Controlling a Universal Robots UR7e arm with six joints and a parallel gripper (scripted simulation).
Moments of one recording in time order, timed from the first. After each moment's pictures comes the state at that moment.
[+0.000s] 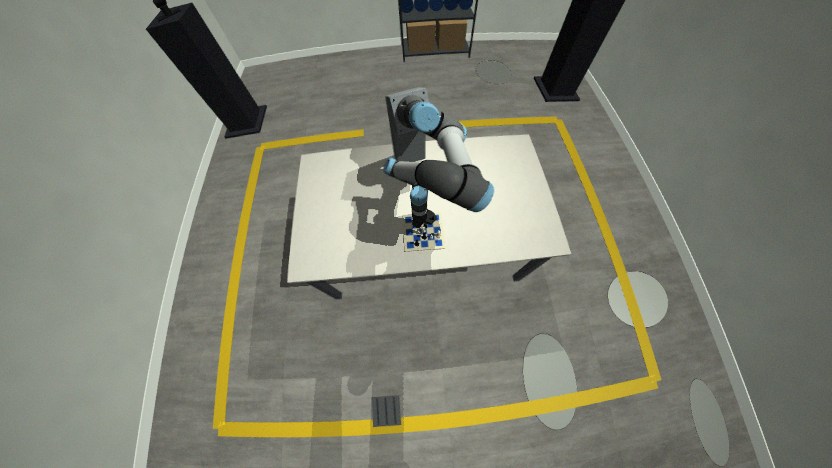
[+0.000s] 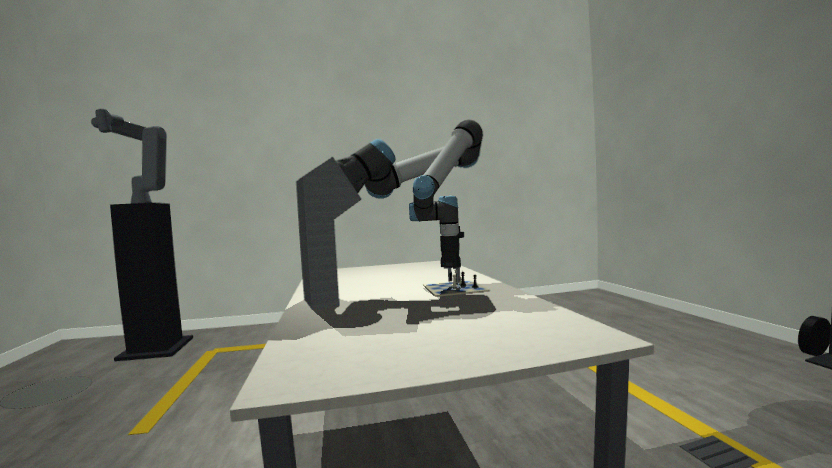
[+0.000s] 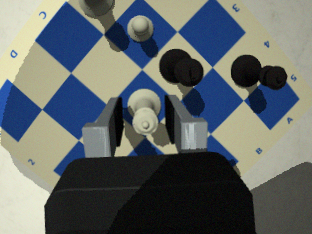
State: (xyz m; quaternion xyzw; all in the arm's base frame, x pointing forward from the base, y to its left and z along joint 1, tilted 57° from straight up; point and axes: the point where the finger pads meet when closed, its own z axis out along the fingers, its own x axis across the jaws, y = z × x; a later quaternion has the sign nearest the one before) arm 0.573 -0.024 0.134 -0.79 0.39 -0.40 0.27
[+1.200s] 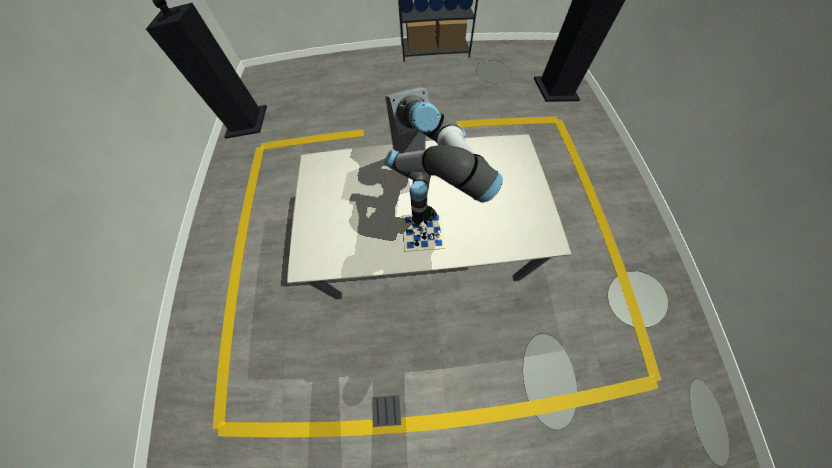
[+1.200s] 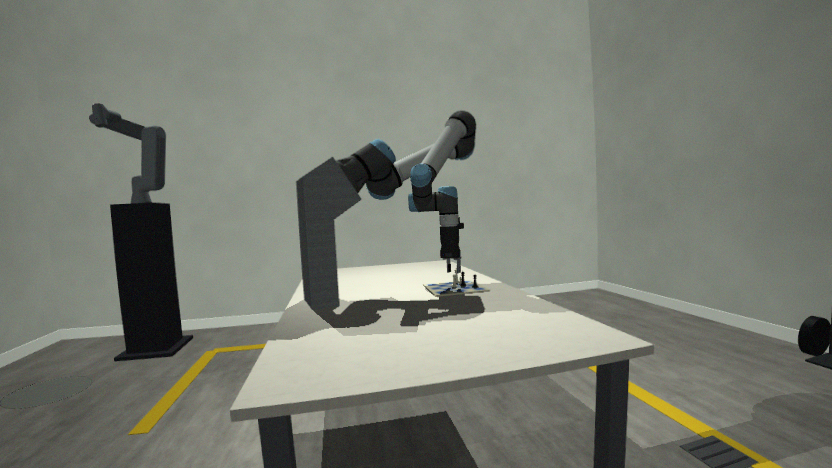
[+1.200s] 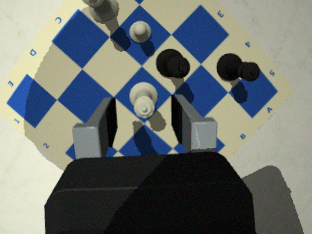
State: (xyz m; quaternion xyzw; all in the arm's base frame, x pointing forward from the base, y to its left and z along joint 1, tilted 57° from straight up) arm 0.542 -0.028 0.154 -0.79 0.39 -0.40 0.27
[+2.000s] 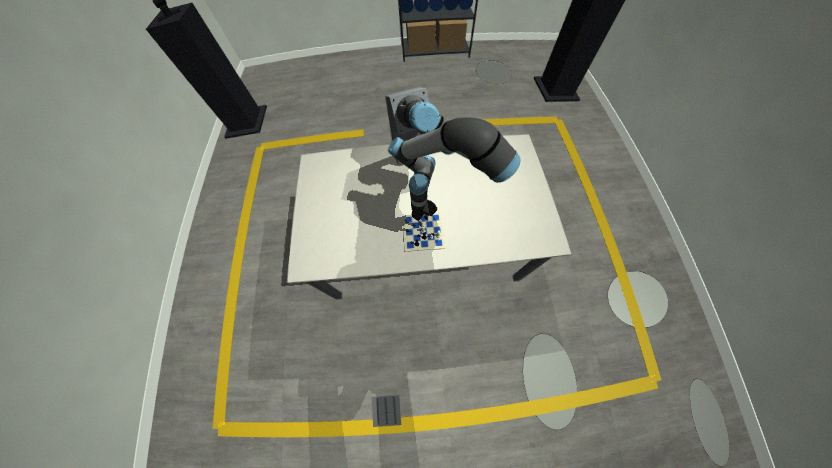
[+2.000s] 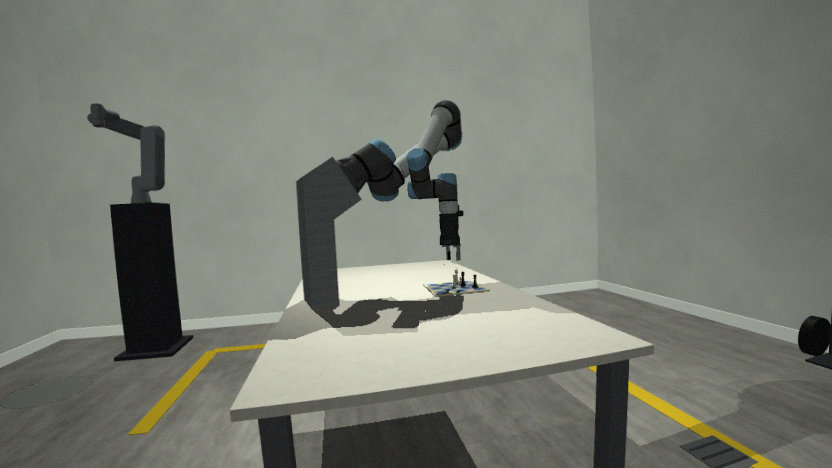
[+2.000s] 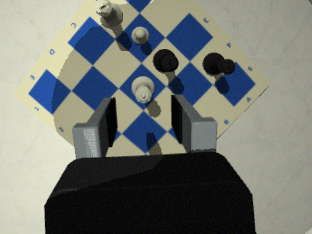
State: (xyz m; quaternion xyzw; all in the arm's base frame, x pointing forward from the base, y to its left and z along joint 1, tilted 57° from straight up) arm 0.499 -0.033 0.182 -0.79 0.39 -0.40 0.27
